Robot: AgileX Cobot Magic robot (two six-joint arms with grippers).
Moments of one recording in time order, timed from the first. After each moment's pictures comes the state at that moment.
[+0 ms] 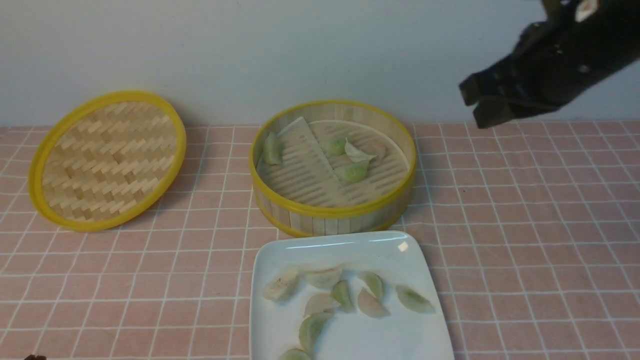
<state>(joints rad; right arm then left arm) 0.36 1.67 -1.68 0.15 1.21 -0.02 -0.07 -0.01 0.03 -0.02 0.38 0.08</state>
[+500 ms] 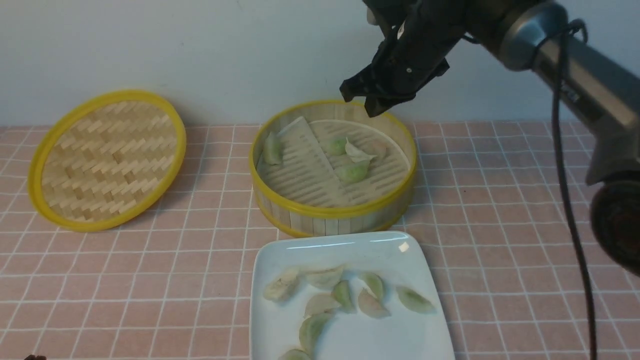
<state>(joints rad) 0.42 2.36 -2.42 0.09 1.25 -0.02 -0.07 -0.01 0.03 -0.02 0.38 0.08</state>
